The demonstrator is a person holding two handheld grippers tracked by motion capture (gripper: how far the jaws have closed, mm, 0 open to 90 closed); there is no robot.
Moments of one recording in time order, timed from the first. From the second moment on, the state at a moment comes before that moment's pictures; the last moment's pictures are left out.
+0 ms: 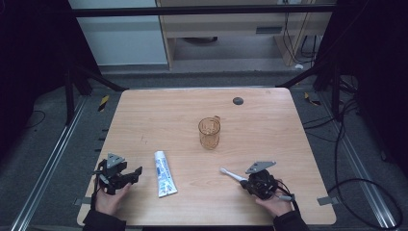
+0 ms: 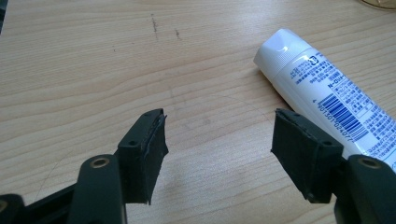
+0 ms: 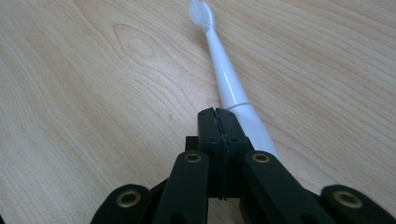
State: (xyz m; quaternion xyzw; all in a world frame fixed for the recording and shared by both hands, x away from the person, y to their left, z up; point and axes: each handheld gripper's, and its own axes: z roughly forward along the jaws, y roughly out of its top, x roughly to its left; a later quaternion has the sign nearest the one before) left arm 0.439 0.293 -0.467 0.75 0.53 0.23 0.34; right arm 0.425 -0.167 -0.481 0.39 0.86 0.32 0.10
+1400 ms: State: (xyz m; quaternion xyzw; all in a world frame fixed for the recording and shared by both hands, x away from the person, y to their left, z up) left arm 0.439 0.292 -0.468 0.75 0.52 0.23 0.33; right arm 0.428 -0.184 -0.454 0.42 0.82 0.35 0.15
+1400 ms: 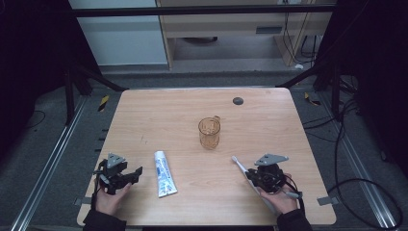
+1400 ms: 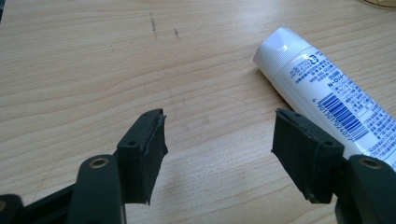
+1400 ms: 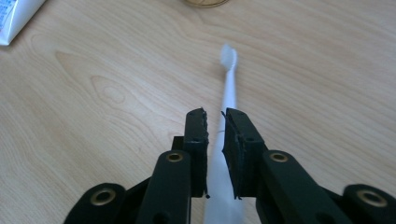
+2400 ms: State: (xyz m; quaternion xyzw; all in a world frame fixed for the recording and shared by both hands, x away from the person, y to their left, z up) left arm 0.443 0.290 -0.470 0.75 0.52 0.23 0.33; right arm 0.433 -0.204 -0.428 0.46 0.83 0.26 0.15
